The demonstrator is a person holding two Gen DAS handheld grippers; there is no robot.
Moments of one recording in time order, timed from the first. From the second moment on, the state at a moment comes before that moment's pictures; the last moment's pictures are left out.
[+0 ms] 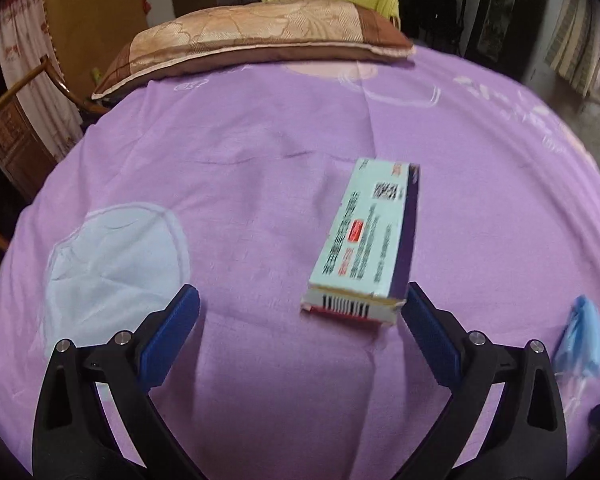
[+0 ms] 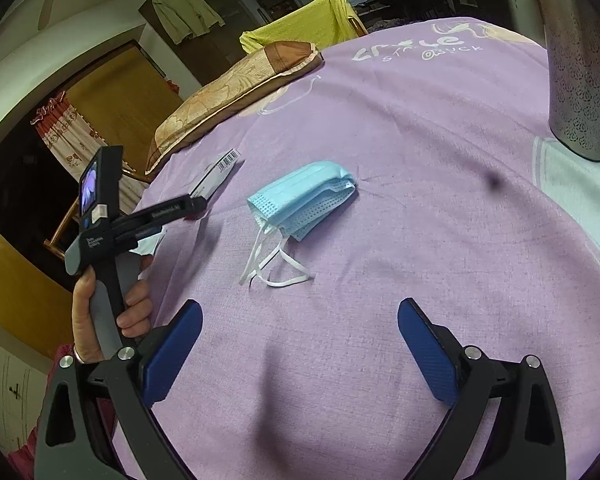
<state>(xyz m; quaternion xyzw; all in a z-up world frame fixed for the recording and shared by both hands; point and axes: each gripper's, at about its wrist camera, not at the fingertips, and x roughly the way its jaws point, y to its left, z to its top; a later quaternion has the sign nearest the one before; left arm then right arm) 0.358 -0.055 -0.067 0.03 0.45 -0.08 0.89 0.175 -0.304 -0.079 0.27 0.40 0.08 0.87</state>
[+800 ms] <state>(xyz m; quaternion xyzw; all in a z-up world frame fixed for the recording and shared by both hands) 0.389 -0.091 -0.085 0.08 0.46 -0.12 0.88 0.196 -0.299 -0.070 0.25 0.43 0.04 0.87</state>
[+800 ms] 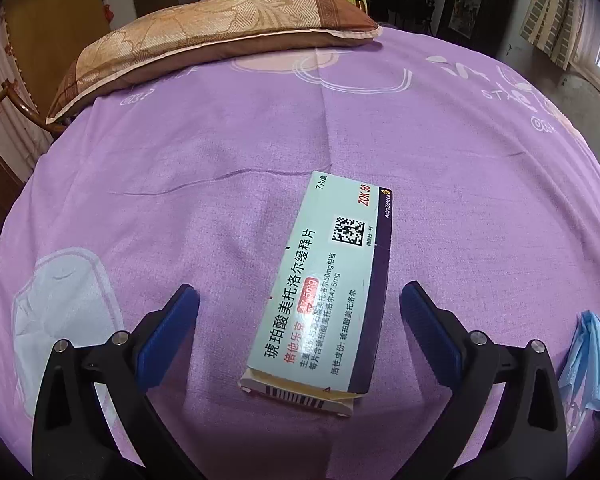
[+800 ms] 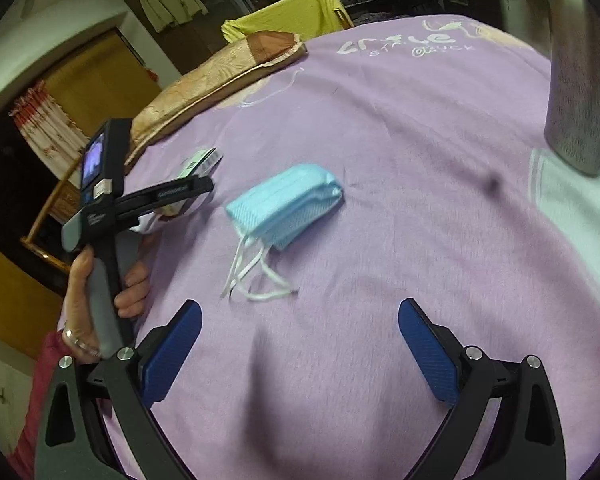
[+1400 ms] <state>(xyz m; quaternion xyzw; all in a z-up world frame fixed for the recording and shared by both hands) 0.389 -0.089 -0.085 0.08 0.46 -0.11 0.88 0.267 -0.293 -0.068 0.23 0.42 -0.01 0.88</state>
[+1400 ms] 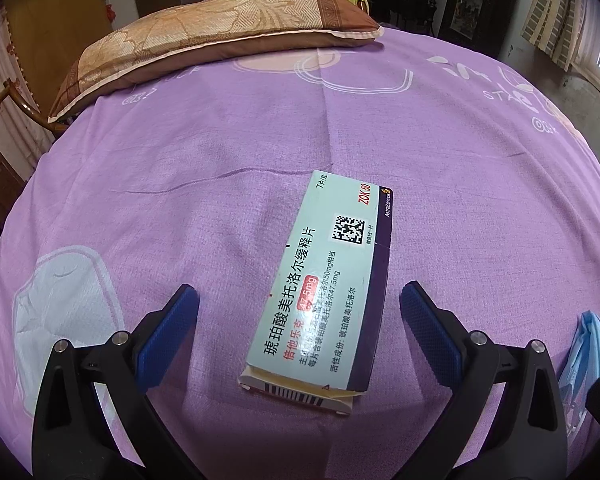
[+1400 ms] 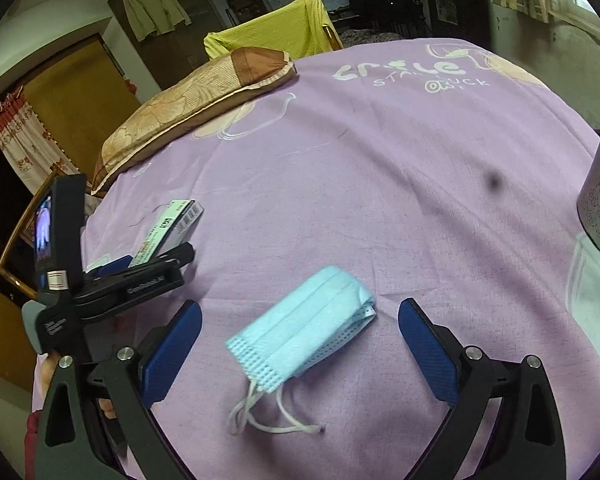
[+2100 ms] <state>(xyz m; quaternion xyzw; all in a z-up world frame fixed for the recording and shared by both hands) 0.388 -0.089 -0.085 0.08 0.46 -0.11 0.88 0.271 -0.282 -0.081 0.17 0.44 -0.02 0.88</state>
